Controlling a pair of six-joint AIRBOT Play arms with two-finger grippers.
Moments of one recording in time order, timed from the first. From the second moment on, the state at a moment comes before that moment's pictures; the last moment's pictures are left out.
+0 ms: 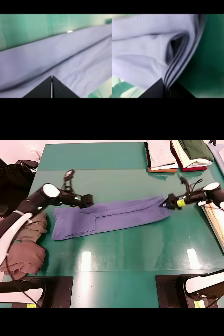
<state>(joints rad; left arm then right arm) -0.30 -1.45 1.17 0.88 -0.75 -1.43 -0.27 -1.64 1.29 -0.73 1.31 1.11</state>
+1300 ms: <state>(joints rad) -0.28 -1.59 1.58 1.04 -0.95 -1.50 0.38 -1.45 1.68 -0.62 1.16 1.28</state>
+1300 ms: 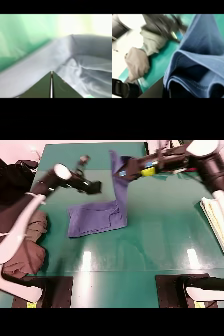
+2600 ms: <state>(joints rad) -0.14 -1.17 1.56 1.21 -1.03 -1.48 0.20 -1.68 1.25 -0.70 1.07 1.26</state>
